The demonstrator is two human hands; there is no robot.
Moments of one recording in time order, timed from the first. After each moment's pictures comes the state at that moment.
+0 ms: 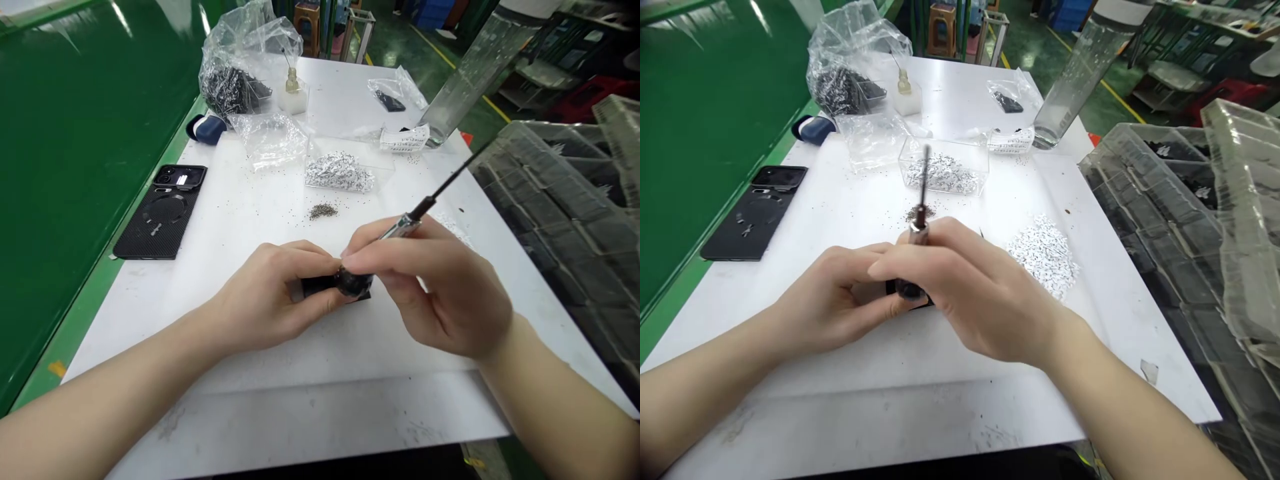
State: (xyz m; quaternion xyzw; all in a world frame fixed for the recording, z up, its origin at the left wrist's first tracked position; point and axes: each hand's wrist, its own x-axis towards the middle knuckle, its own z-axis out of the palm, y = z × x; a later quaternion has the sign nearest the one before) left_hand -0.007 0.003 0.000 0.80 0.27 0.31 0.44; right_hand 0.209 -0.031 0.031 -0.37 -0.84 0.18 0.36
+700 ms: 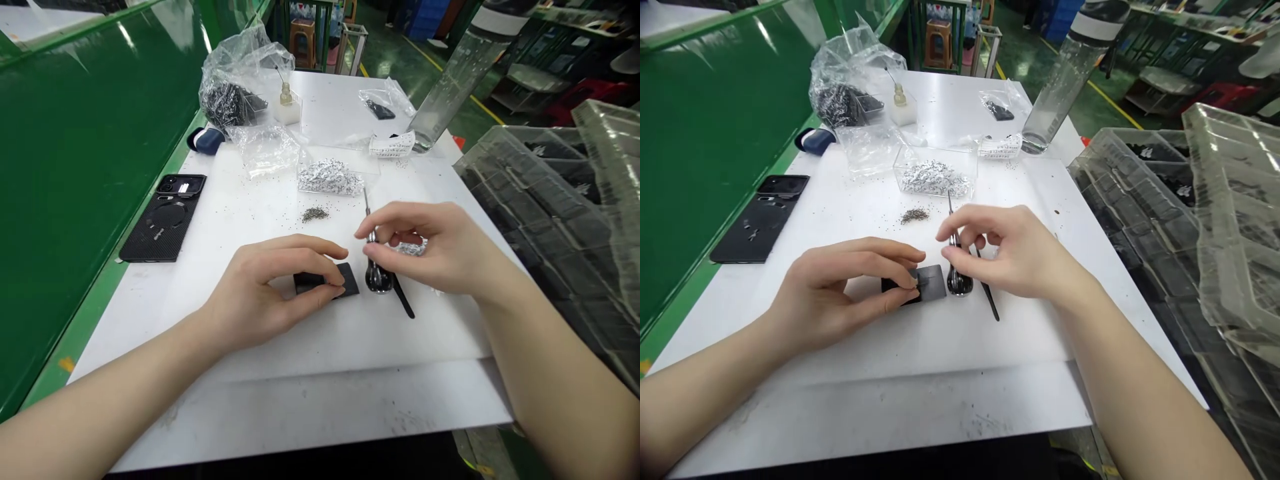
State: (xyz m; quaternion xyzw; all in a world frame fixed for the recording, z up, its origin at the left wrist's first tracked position) left_hand -0.006 -0.004 -0.002 0.81 0.27 0.37 0.36; right_hand 0.242 -0.008 0.015 -0.48 -0.78 0.25 0.33
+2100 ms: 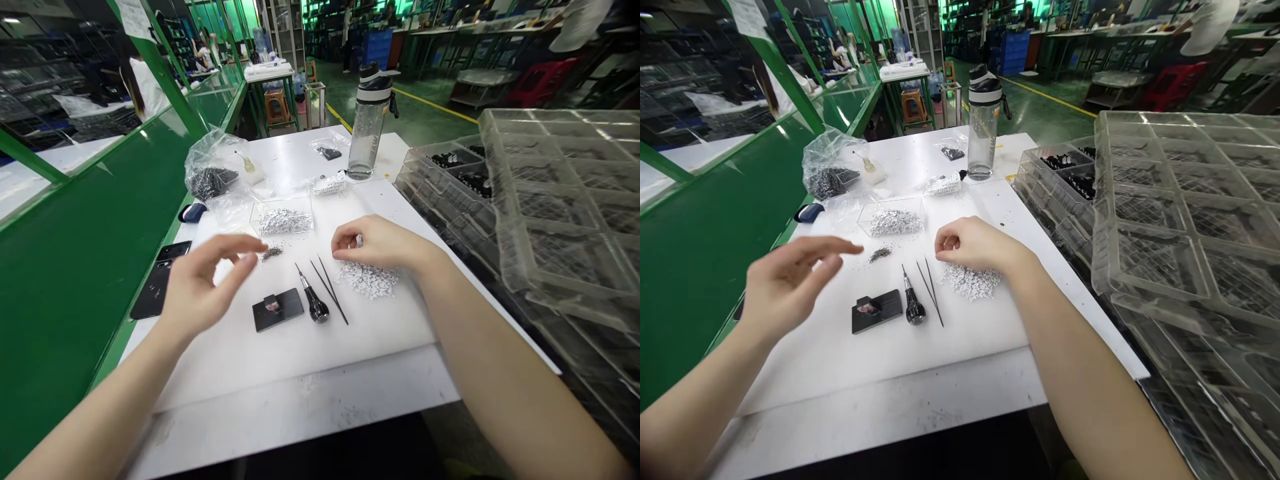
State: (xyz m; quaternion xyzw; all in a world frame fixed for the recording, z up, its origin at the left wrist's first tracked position) left_hand 0.004 0.027 0.039 0.83 0.35 0.39 0.20; right_hand 0.303 0.018 0.024 -0.54 -0.75 0.31 0.21
